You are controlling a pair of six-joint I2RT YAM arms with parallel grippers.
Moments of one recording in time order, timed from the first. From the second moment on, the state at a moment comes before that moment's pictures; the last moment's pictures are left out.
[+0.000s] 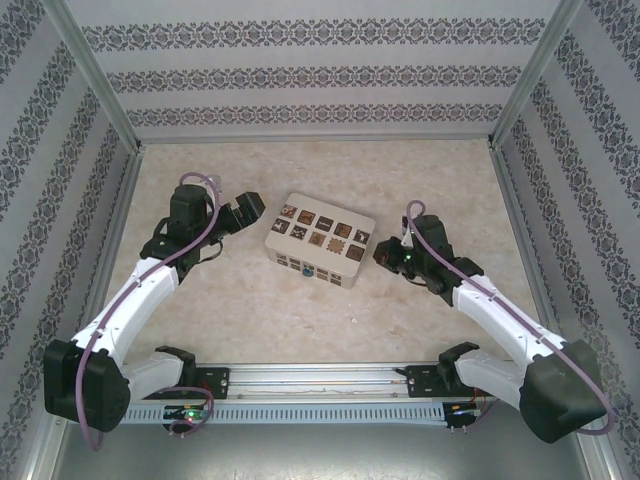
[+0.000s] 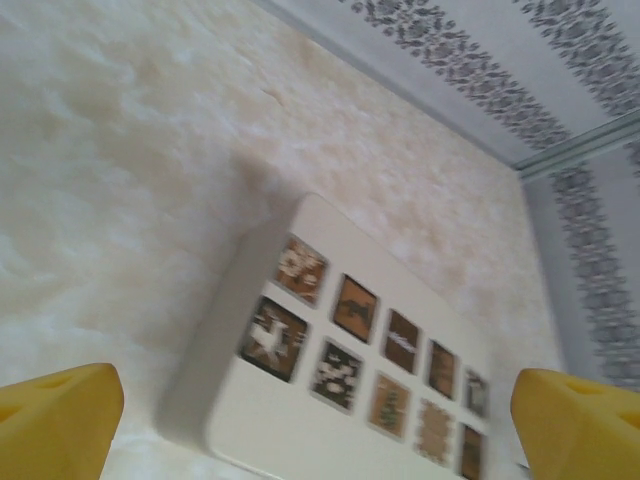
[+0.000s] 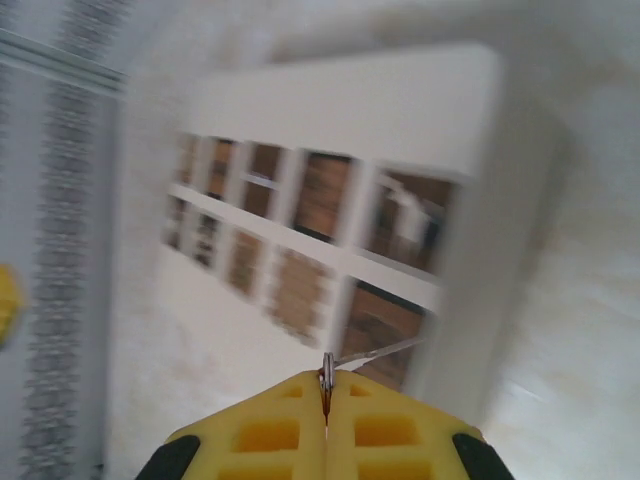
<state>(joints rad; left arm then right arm) -0.21 1.14 0.84 -0.16 0.34 -0.87 0.37 1.07 0.62 -0.13 -0.36 0.90</state>
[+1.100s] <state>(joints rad) -0.49 1.44 0.78 0.79 0.37 -1.84 0.56 1.38 0.81 0.60 -0.58 1.16</state>
